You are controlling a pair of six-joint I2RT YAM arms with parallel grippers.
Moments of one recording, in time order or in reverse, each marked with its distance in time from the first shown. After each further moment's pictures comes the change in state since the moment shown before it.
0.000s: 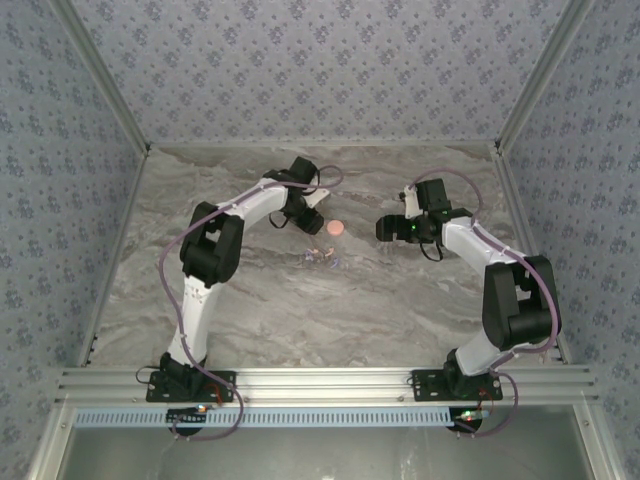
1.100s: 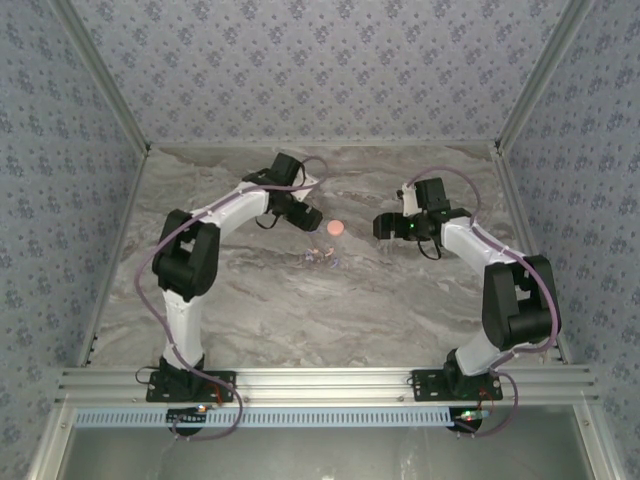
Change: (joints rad) left arm 0.031 -0.217 -0.219 0.154 0.041 -0.024; right arm 0.004 0.000 0.000 0.039 -0.027 0.000
